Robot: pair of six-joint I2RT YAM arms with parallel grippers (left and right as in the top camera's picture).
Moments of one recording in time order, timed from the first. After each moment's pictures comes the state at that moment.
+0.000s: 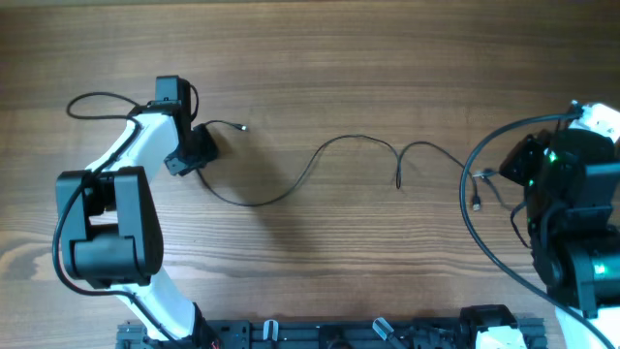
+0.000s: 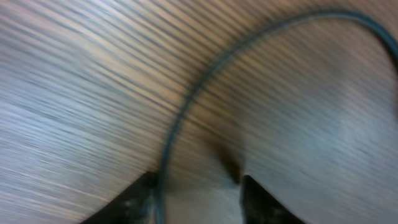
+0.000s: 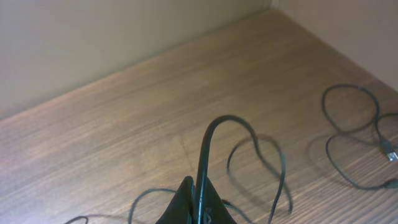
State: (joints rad) left arm 0.03 1.92 1.18 -0.71 0.02 -0.46; right arm 0.07 0.89 1.10 -0.82 0.40 0.38
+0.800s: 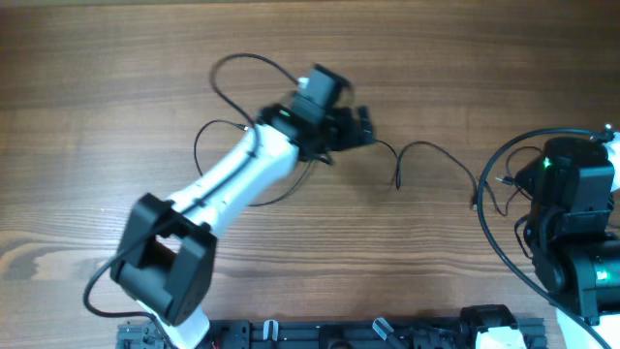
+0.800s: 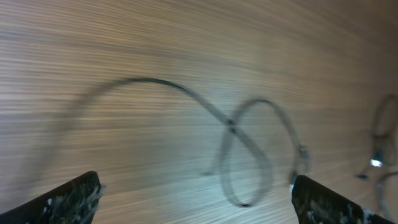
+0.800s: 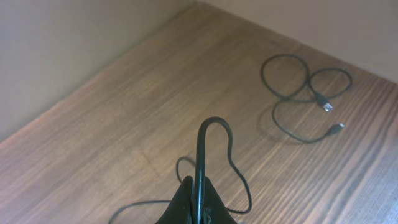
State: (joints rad) left arm -0.60 1.83 1.37 -0.54 0.23 -0.78; right arm 0.07 0.86 1.10 -0.96 0.61 0.64
